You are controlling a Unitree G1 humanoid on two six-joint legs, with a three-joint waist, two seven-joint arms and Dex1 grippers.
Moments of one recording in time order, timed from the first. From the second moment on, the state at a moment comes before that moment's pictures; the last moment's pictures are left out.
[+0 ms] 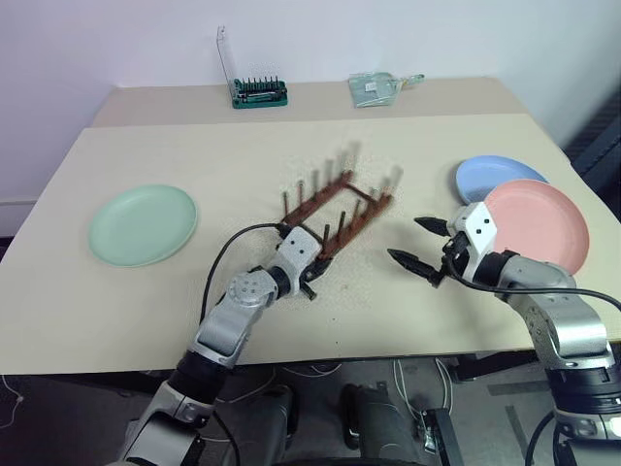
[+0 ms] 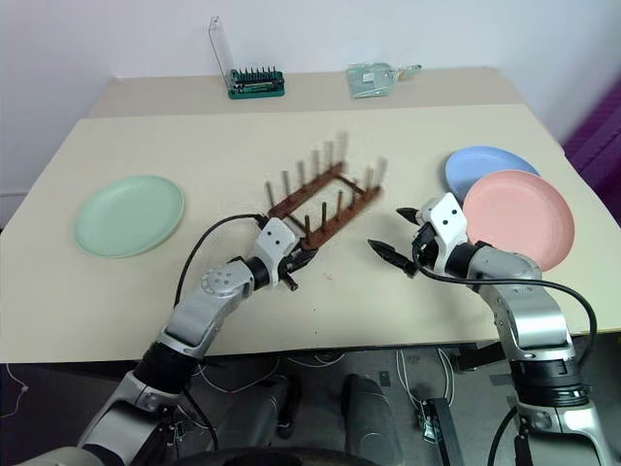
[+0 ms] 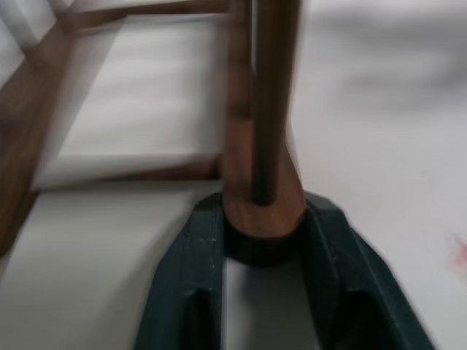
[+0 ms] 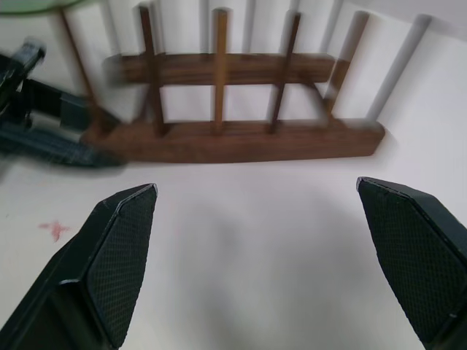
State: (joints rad) left arm -0.39 0.23 -0.33 0.03 -0.06 0.39 -0.49; right arm -0.20 -0.66 -0.10 -0.18 0.36 0.41 0.78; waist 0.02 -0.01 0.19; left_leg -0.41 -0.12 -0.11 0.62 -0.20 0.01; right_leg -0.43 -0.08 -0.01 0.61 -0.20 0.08
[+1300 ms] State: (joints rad) left arm -0.49 0.35 -0.42 -0.01 -0.05 0.48 -0.92; right arm -0.18 -0.79 0.01 -0.13 0.14 0.44 0.75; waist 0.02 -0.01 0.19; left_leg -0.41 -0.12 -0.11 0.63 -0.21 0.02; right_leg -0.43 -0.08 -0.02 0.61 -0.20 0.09
